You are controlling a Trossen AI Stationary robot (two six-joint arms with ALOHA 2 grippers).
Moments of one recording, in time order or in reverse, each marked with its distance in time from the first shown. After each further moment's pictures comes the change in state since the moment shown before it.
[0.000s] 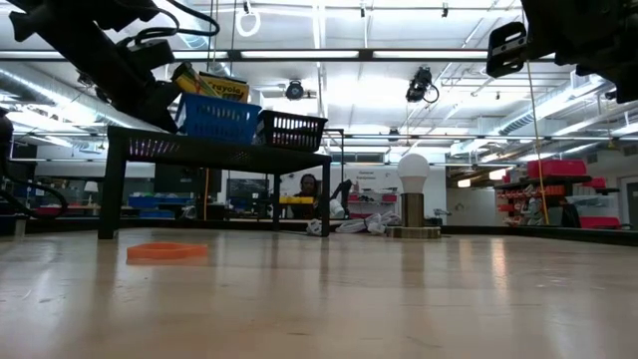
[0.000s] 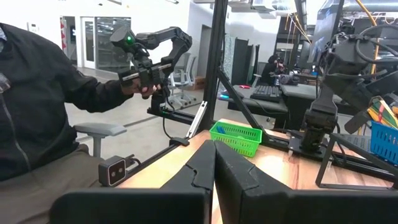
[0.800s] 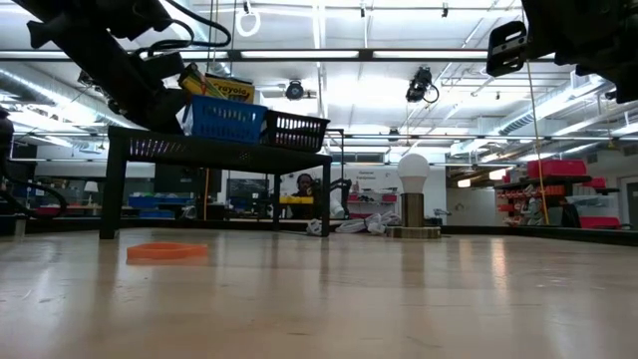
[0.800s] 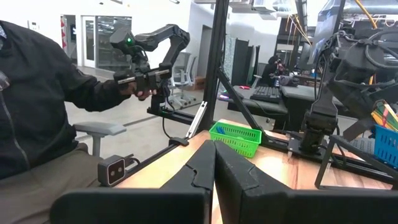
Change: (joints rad) left arm 0.059 0.068 -0.006 0.089 0.127 0.021; right arm 0.000 0.000 0.000 0.001 -0.002 -0.011
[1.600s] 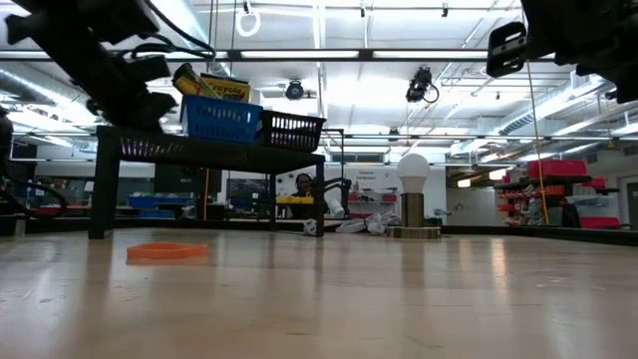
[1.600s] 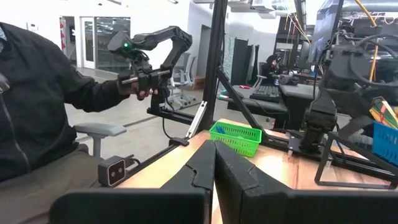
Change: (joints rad) left arm -0.061 -0.010 0.001 -0.199 -0.064 -0.224; right arm 0.000 0.000 0.000 -0.001 0.004 0.012
